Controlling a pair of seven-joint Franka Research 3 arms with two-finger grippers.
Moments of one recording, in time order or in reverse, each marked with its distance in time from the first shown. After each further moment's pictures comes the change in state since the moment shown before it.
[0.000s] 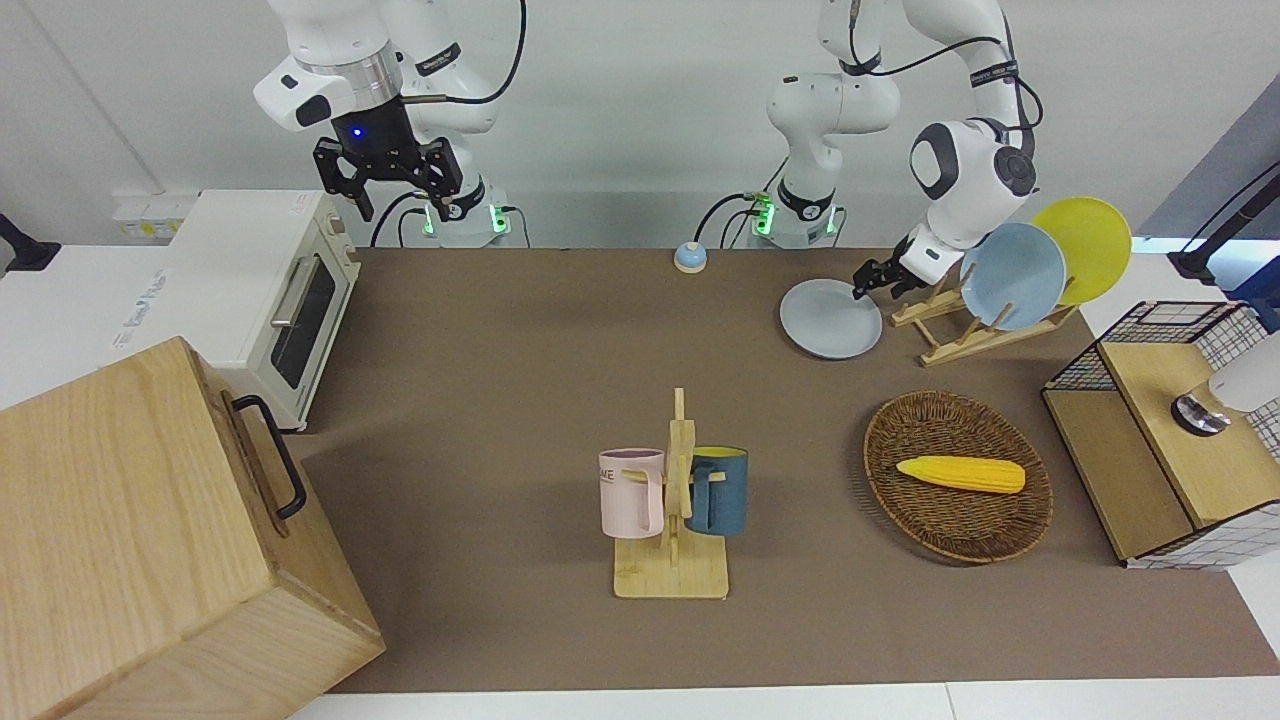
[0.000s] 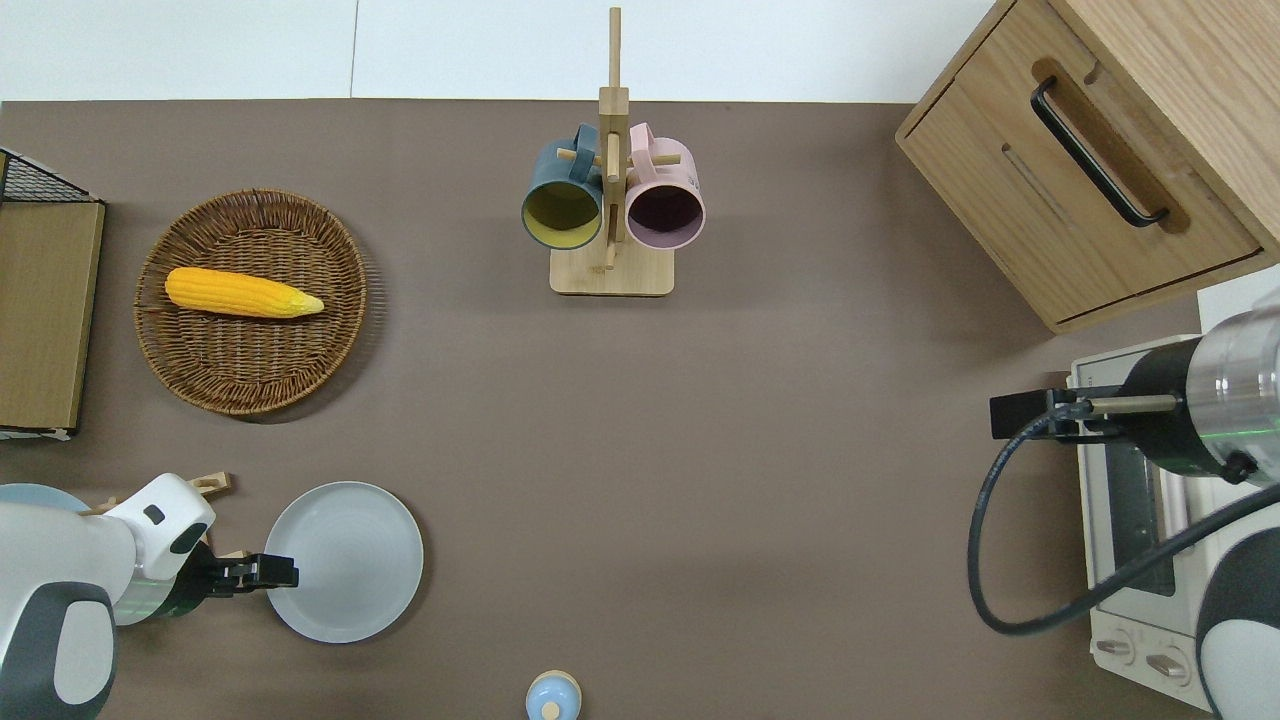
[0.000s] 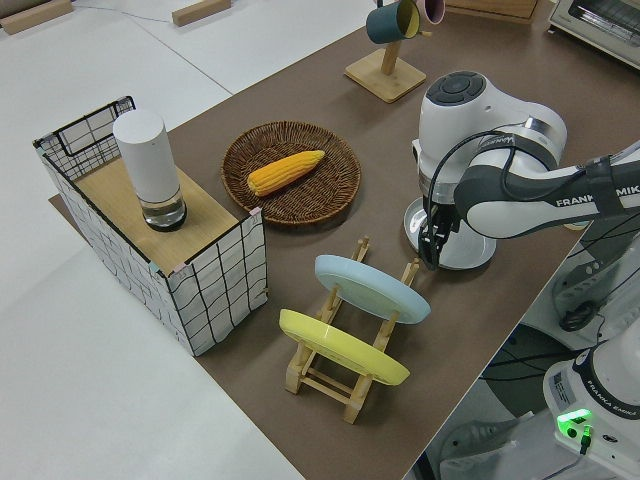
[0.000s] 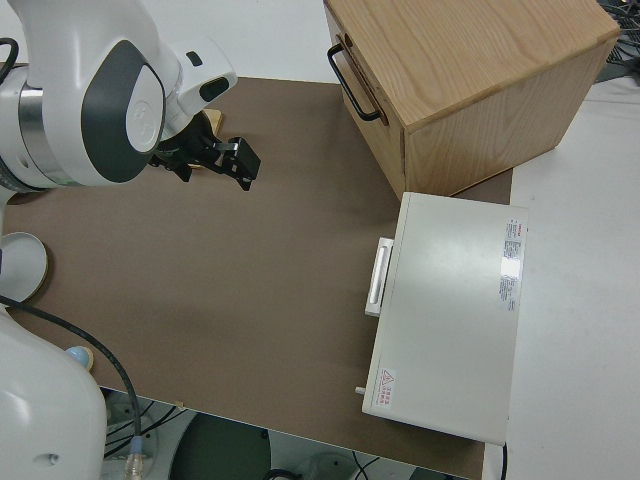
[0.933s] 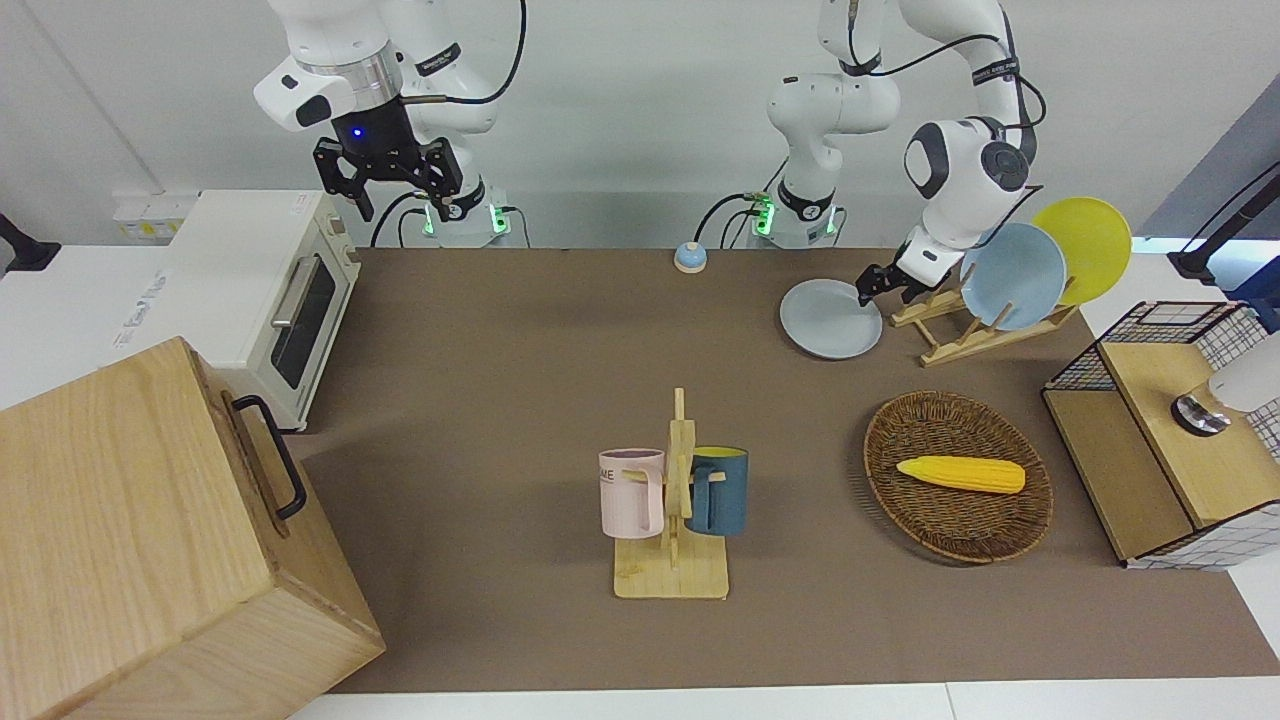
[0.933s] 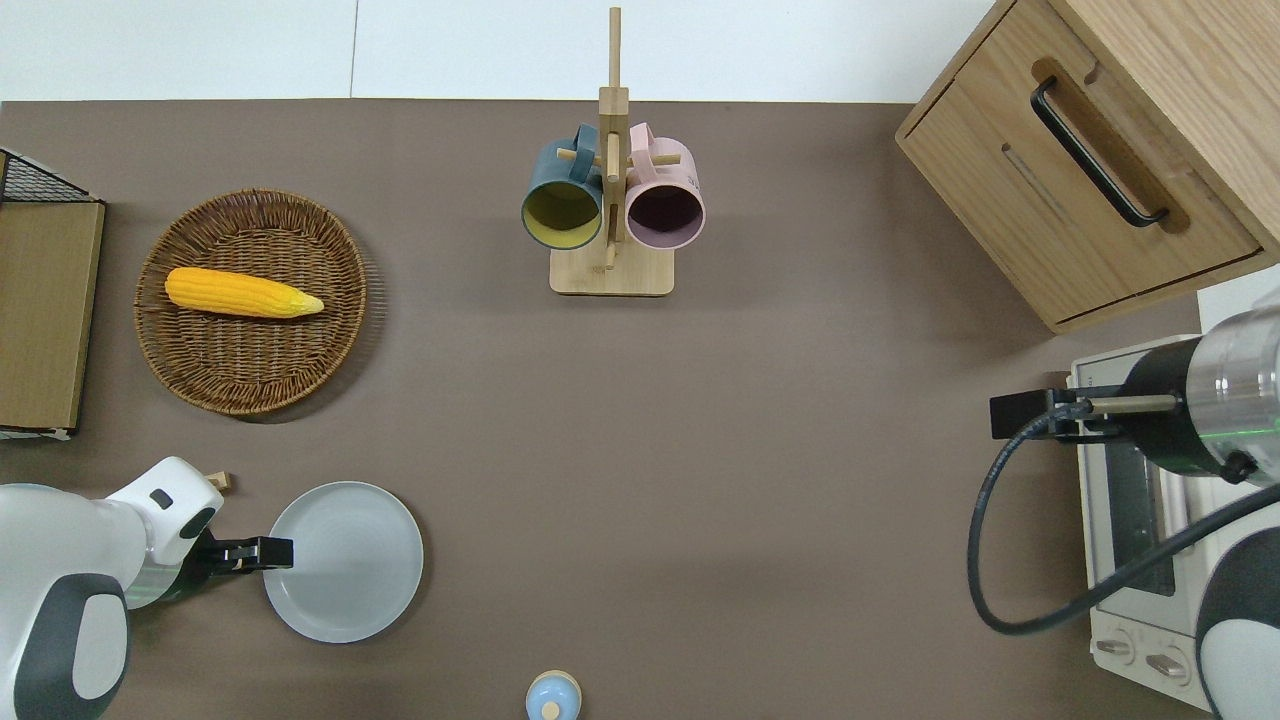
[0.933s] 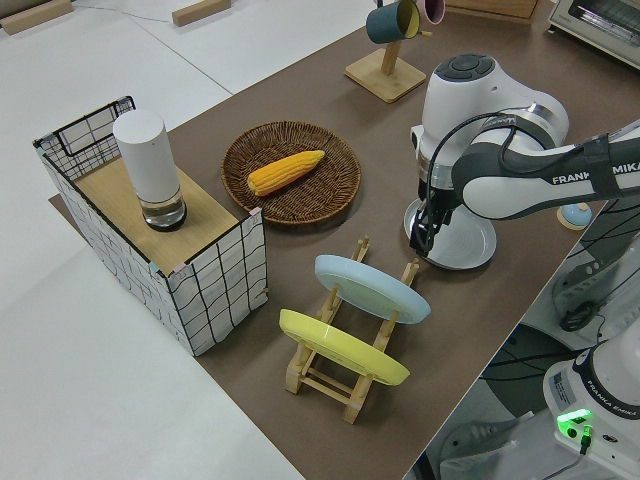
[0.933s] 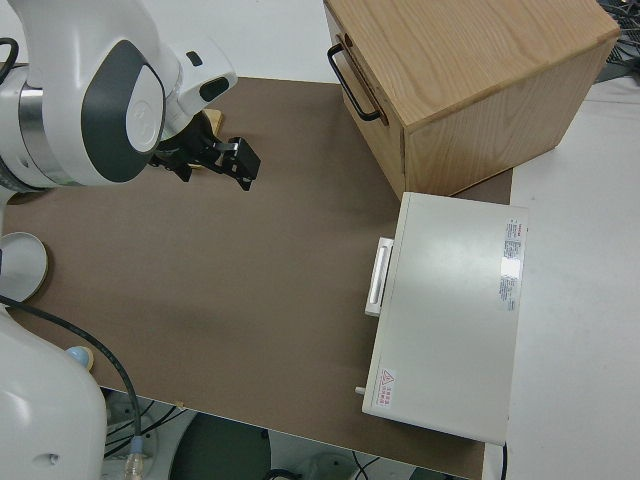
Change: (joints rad) left arm 0.003 0.006 -0.043 0.029 0.073 0.034 -0.064; right arm 0.000 0.000 0.000 0.000 0.000 0.000 0.000
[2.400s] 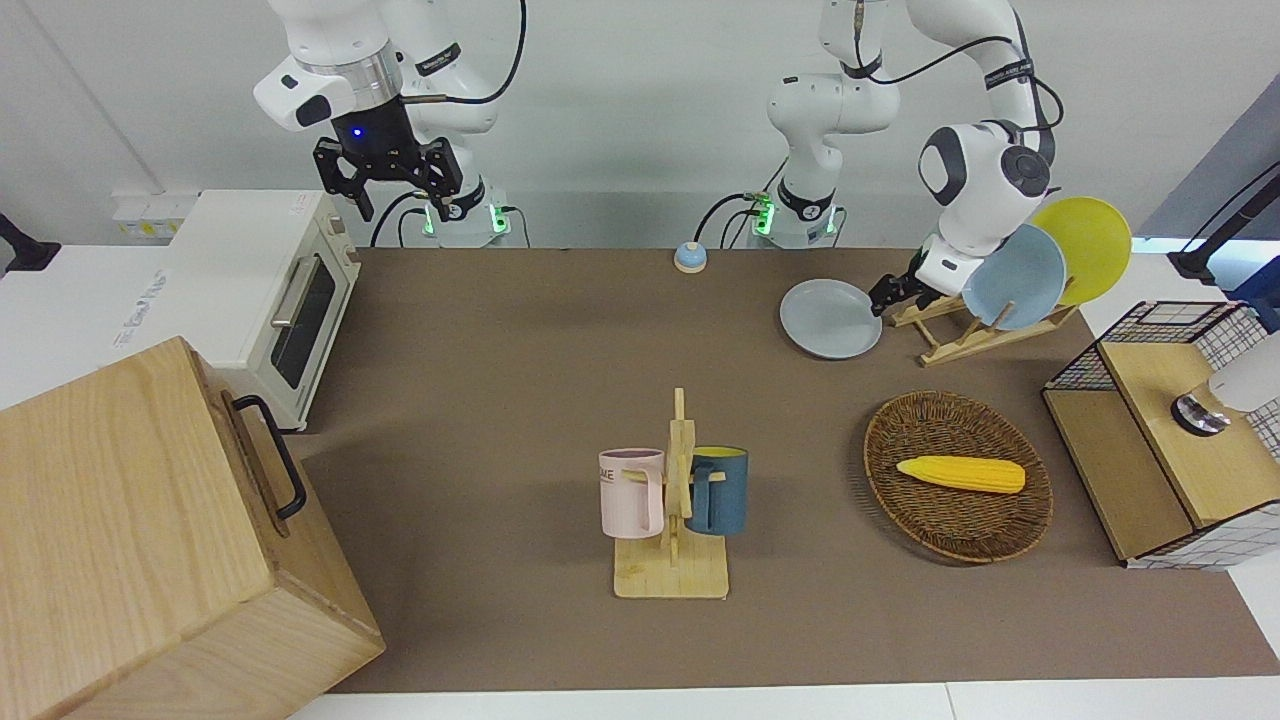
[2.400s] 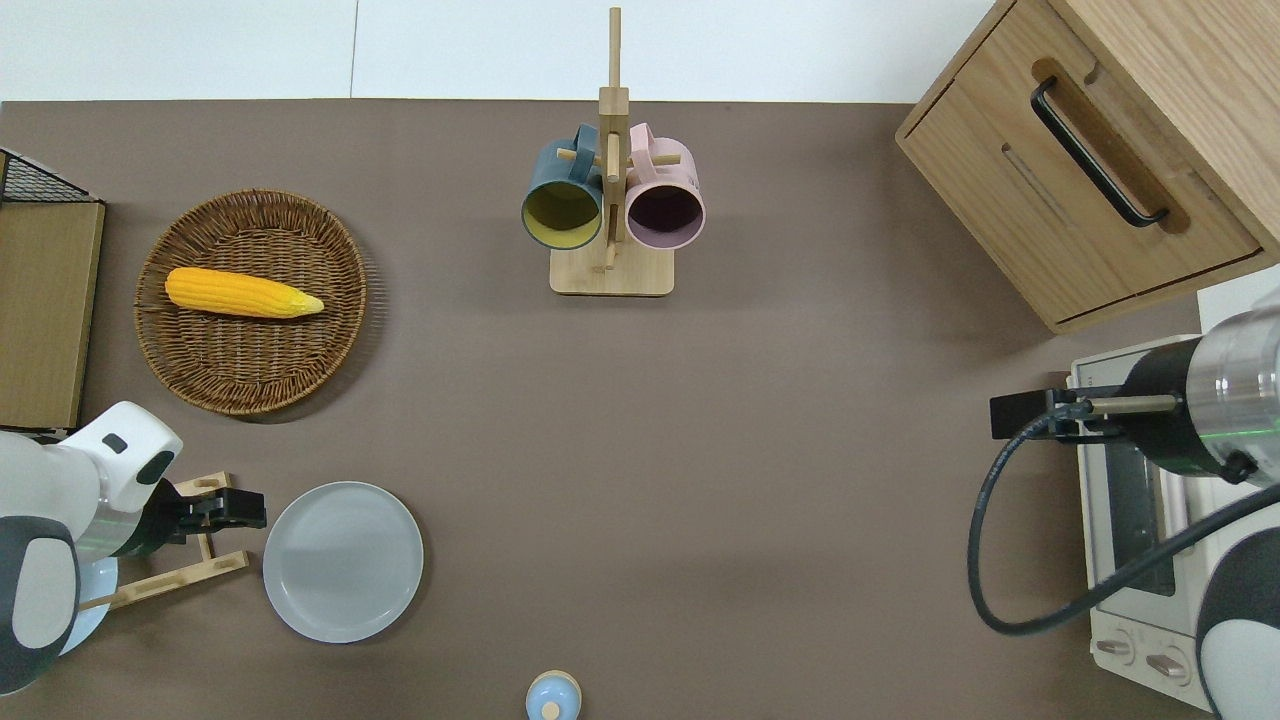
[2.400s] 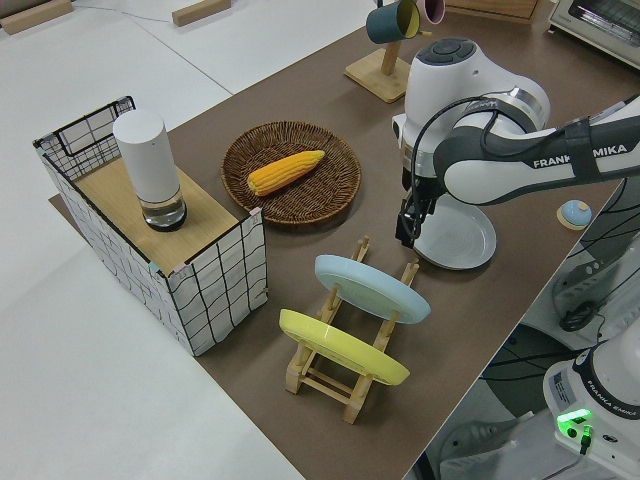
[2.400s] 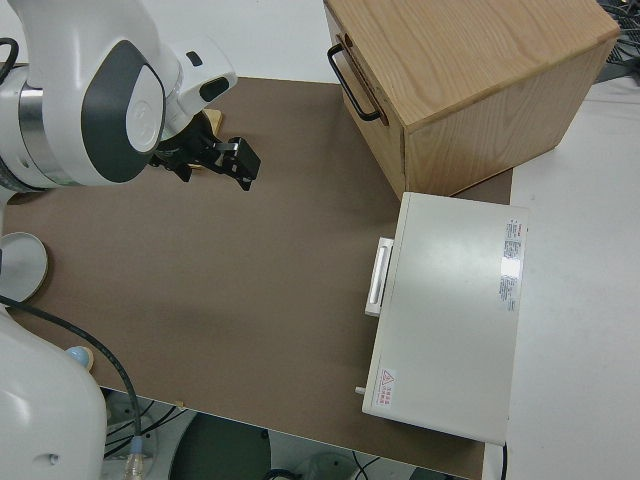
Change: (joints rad) left arm 0.011 0.070 0.000 0.081 -0.003 0.001 -0.047; right arm 0.000 0.000 0.000 0.000 0.000 0.000 0.000
